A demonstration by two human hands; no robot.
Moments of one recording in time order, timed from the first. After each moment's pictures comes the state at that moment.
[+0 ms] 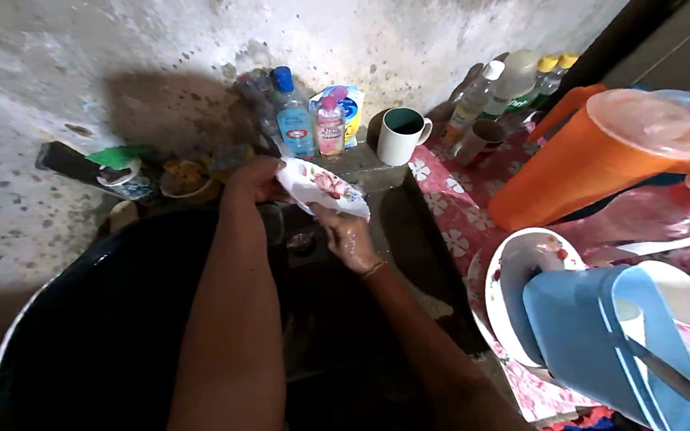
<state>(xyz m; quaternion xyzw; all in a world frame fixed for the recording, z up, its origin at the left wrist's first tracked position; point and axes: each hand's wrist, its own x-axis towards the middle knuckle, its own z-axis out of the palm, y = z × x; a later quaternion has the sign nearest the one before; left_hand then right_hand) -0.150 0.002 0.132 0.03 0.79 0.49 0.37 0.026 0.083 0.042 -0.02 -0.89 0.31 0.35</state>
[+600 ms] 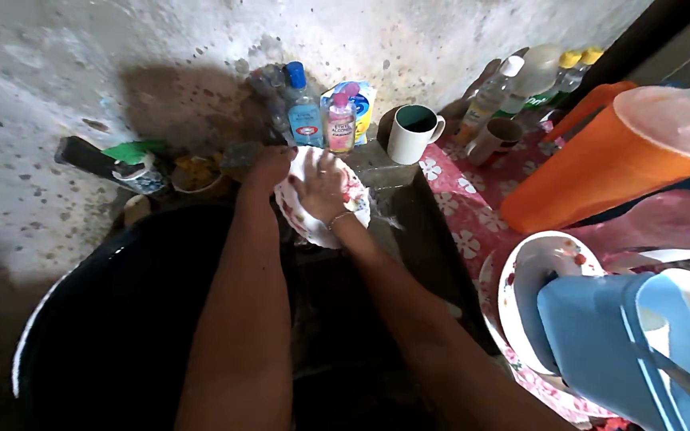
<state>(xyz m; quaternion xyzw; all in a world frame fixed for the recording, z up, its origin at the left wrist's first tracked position) -0.157 0.000 0.130 0.19 0.89 0.34 0.22 -0.084 0.084 0.030 -0.15 -0.93 0.30 0.15</state>
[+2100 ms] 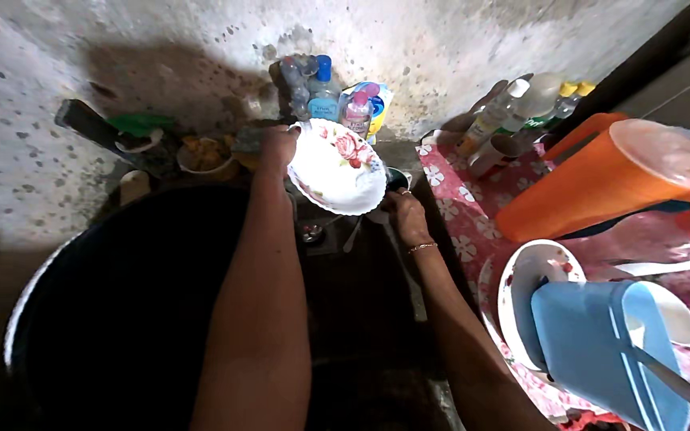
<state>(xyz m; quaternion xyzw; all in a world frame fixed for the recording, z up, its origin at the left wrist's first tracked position) -0.161 -0.005 0.129 0.10 0.84 0.51 0.17 0.036 0.160 0.045 -0.24 -0.94 0.24 0.09</state>
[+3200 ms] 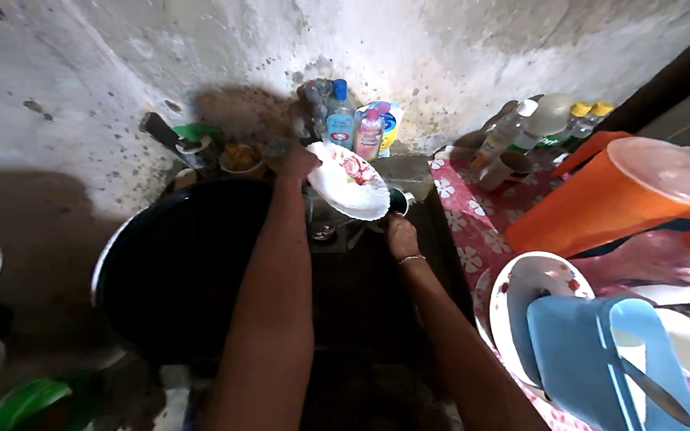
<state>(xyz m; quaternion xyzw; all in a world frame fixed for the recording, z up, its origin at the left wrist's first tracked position) -0.134 -0.013 0.135 0.08 0.89 0.42 0.16 0.040 0.136 0.039 -0.26 -0.94 0.21 -0.05</state>
